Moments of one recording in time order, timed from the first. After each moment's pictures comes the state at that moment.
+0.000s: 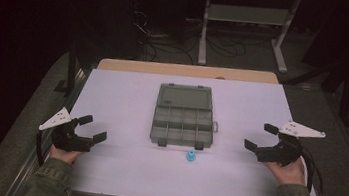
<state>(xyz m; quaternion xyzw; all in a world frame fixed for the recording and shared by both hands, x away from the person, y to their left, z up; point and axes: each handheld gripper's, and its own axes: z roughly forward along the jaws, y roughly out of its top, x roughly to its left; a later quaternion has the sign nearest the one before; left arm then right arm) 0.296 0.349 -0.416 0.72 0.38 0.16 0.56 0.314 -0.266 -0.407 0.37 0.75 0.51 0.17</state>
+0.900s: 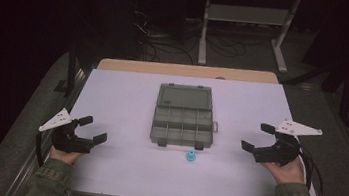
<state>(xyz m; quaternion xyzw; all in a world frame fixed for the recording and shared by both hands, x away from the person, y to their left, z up) 0.293 0.347 -0.415 0.73 0.38 0.16 0.56 0.311 -0.255 -0.396 0.36 0.77 0.51 0.16</state>
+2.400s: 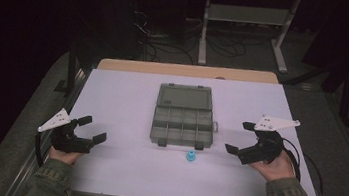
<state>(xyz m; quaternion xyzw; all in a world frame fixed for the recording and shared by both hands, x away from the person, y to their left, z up) 0.292 0.348 -0.414 0.72 0.38 0.16 0.56 0.312 -0.211 -0.378 0.29 0.82 0.47 0.13</state>
